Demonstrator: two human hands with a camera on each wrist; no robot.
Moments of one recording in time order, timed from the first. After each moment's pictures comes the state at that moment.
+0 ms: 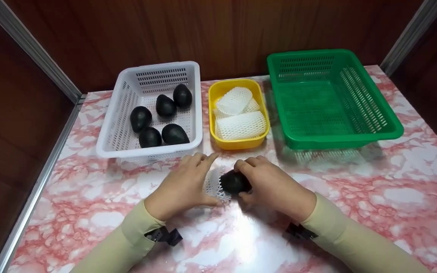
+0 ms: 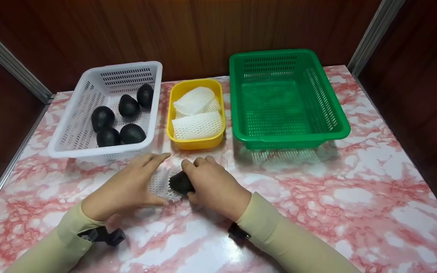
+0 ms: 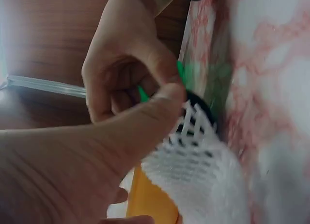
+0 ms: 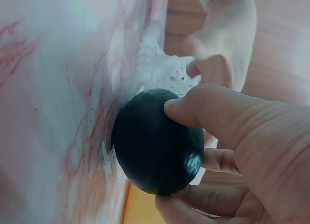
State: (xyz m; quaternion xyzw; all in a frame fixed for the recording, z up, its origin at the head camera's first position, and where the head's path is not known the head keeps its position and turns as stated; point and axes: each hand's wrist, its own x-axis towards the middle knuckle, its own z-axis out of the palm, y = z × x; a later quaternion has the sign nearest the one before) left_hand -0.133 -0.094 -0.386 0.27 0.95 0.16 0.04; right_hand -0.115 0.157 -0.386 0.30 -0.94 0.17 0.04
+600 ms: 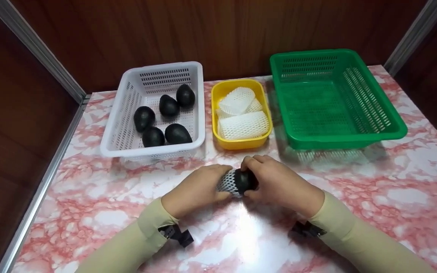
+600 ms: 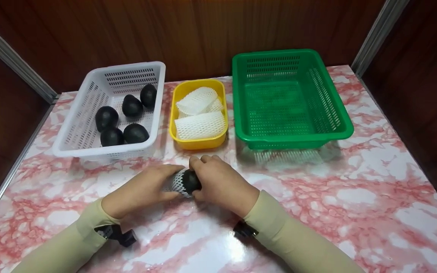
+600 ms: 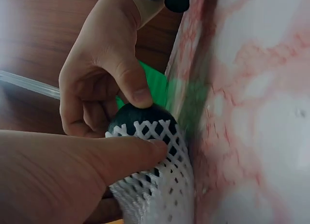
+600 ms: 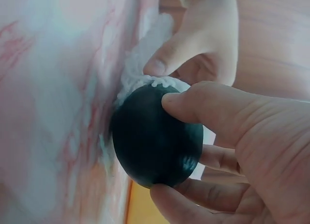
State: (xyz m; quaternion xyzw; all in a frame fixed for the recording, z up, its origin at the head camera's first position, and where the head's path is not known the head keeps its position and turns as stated) left_hand -0.140 -0.071 -0.400 0.33 0.91 0.24 0.08; right_hand -0.121 0.168 -0.386 0.32 -0.92 0.21 0.04
